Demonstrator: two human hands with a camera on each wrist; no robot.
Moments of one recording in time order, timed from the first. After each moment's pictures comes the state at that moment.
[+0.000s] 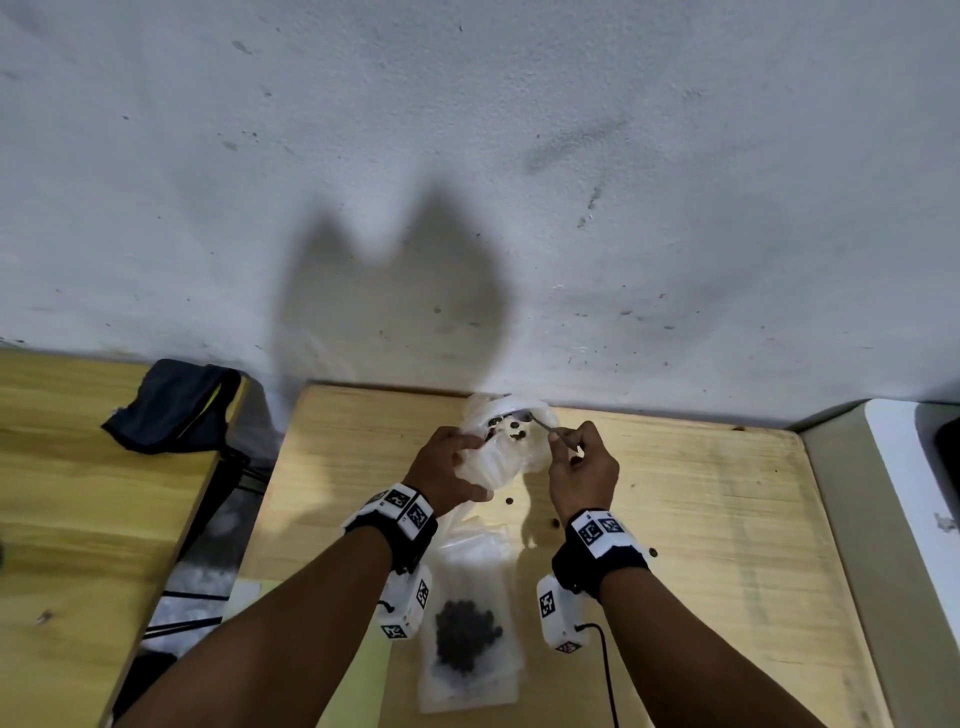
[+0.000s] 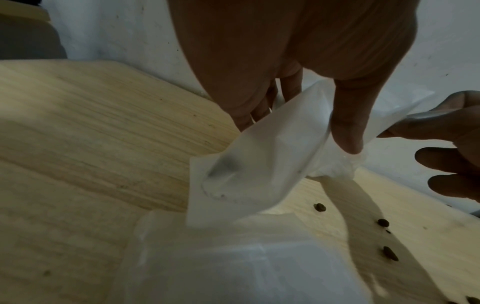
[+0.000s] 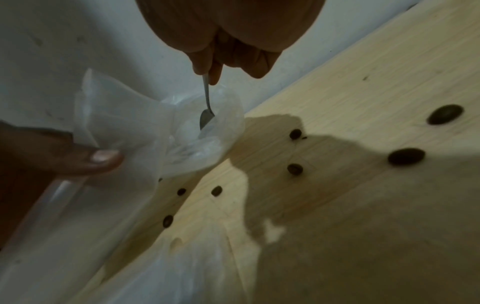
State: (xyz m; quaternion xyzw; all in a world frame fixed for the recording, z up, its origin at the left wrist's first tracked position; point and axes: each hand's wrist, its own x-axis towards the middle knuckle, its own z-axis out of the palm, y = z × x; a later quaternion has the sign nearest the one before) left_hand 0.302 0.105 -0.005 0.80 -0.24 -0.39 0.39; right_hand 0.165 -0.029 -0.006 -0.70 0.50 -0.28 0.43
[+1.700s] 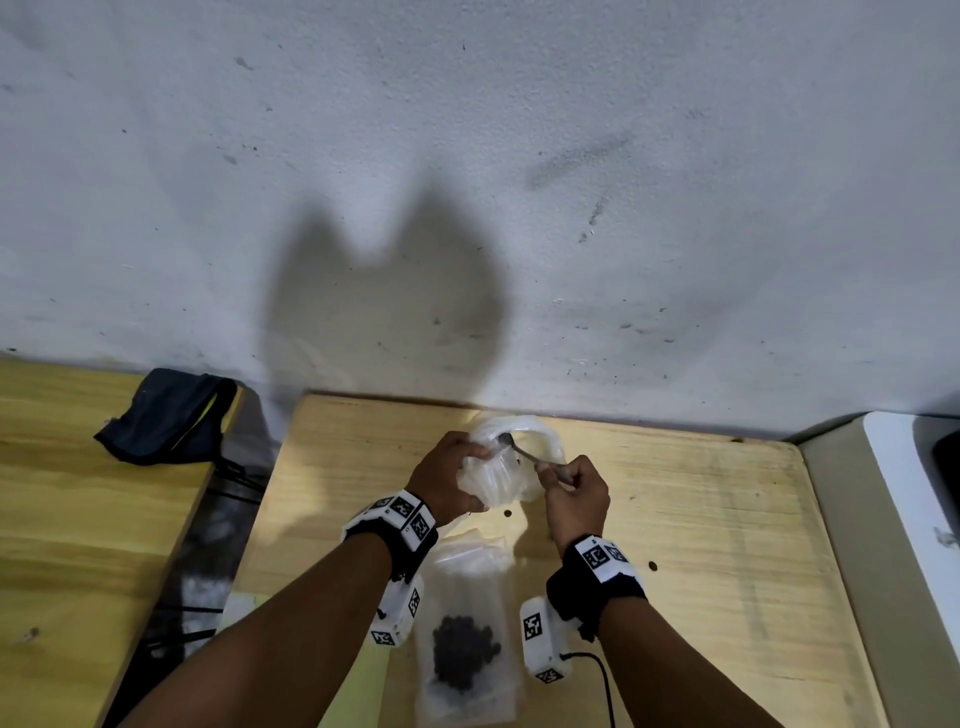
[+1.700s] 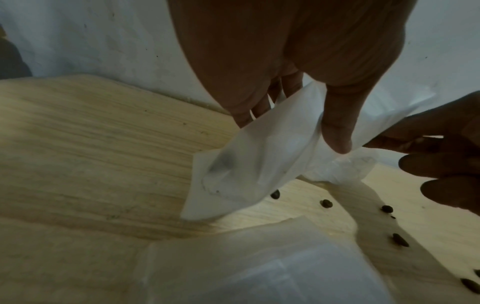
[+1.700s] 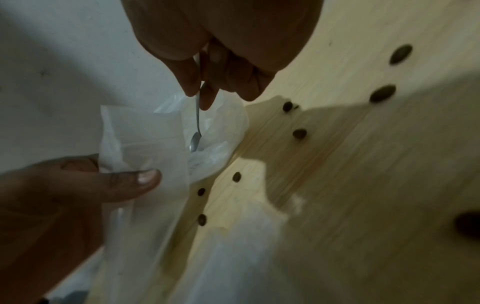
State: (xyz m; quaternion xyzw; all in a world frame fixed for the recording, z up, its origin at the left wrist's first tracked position) left_hand 0.303 0.099 0.001 0.80 -0.33 -0.35 0.35; right_hand 0.160 -0.019 -0.015 -0.61 0.54 -0.24 0.53
